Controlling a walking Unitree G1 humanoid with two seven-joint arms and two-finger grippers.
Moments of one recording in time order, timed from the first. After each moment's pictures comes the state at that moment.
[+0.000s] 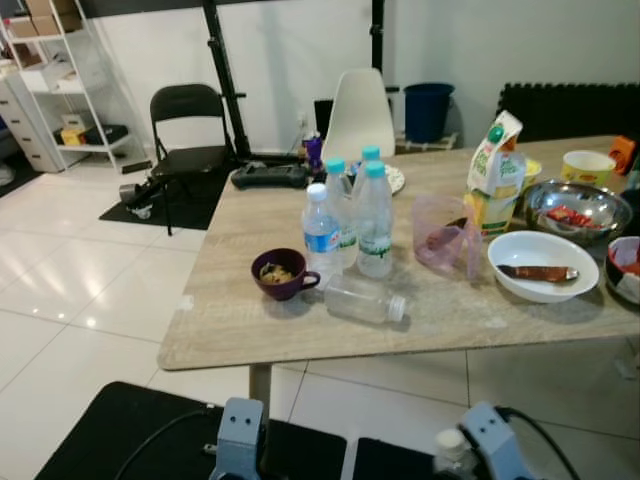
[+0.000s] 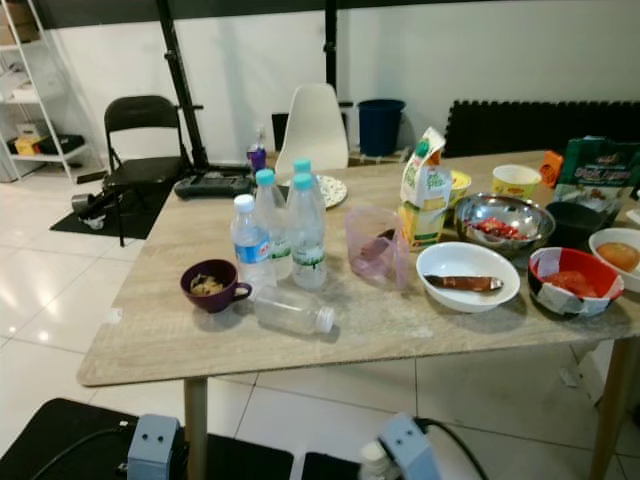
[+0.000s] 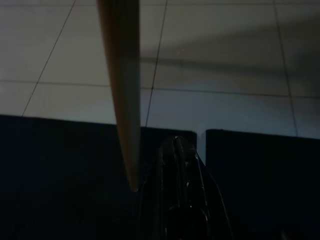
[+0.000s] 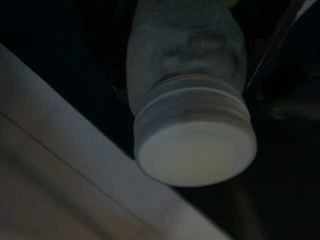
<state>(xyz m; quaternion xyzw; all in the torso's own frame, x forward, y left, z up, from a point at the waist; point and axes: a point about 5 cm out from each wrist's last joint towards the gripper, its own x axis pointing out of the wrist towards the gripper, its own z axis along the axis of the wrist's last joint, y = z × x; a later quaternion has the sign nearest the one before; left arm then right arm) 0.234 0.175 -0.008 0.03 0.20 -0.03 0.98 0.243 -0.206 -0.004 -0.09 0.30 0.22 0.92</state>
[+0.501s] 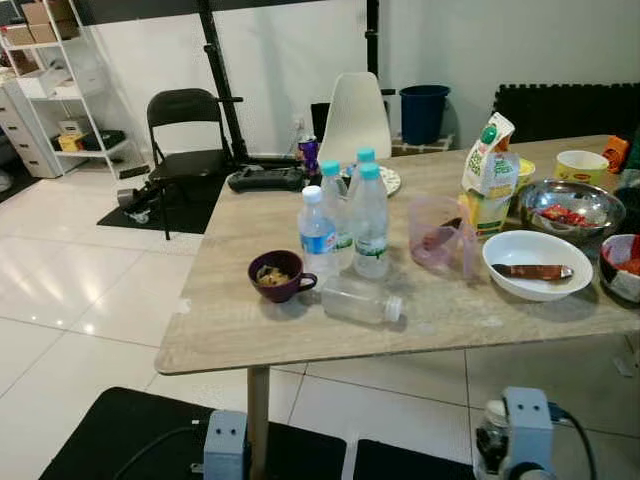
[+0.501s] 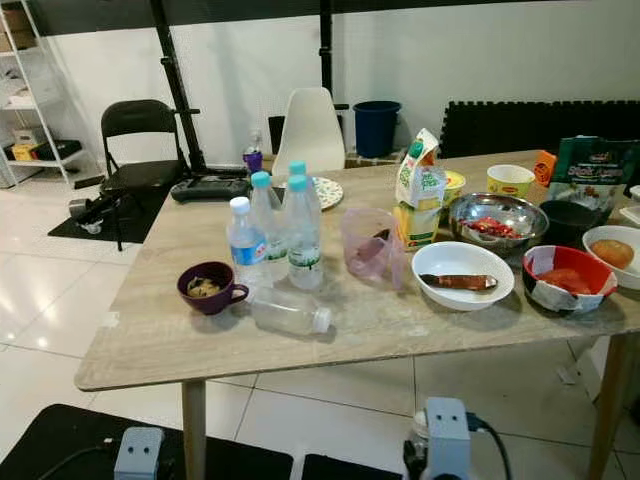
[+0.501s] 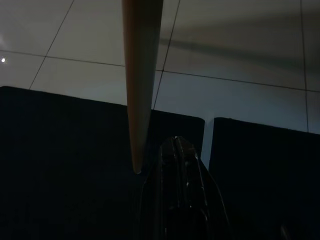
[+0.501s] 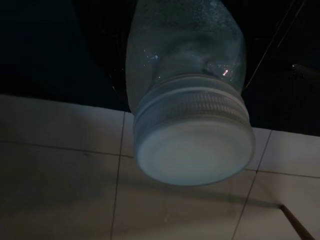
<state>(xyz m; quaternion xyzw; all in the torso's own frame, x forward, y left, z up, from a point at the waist) 0.230 0.189 -0.023 0.00 0.23 0.02 0.97 0.269 -0.207 -0.008 -0.01 0.24 -0.05 0.97</state>
